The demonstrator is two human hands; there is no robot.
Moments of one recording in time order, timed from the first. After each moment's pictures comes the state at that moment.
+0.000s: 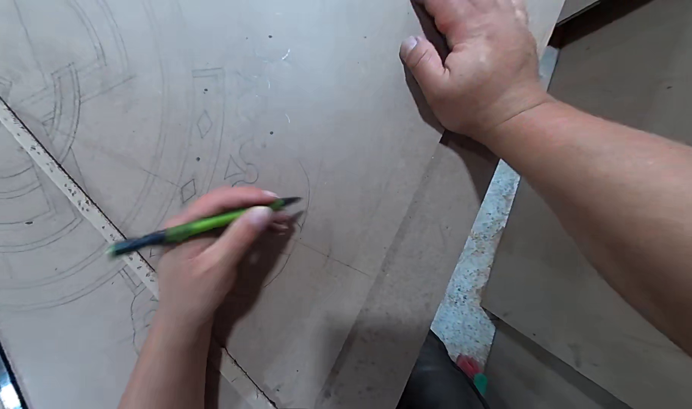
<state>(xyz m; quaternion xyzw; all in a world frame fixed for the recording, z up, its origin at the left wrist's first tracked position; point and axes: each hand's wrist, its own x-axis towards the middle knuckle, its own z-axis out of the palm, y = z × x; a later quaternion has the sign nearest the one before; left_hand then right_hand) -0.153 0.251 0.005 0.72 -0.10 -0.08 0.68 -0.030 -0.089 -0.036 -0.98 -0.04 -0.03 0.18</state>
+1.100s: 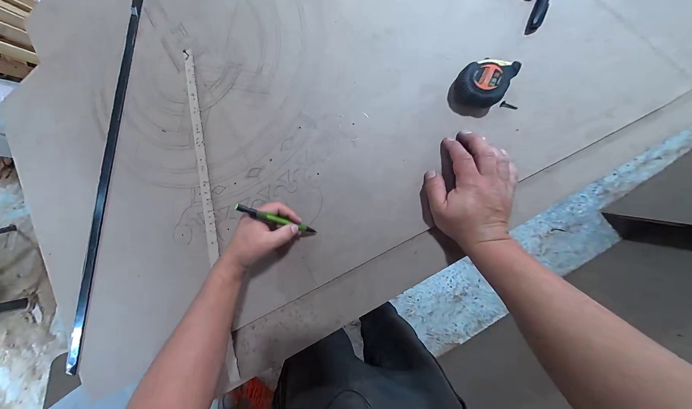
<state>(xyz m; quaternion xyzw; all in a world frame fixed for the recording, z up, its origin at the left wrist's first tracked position) -0.183 0.200 0.018 0.78 0.15 -0.09 0.60 0.011 -0.125 -0.039 -0.96 -0.21 -0.03 0.19</state>
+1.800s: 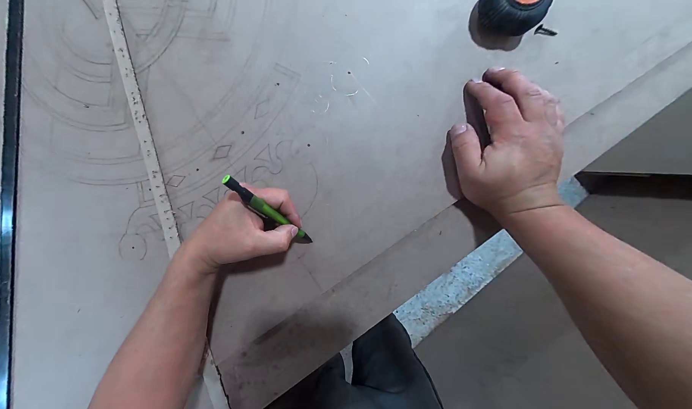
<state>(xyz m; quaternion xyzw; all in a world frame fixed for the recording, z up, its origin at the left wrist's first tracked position) -0.156 0.220 0.003 0.78 -0.07 -0.15 0.60 0.013 -0.125 -0.042 -0.96 -0.22 -0.06 0.18</state>
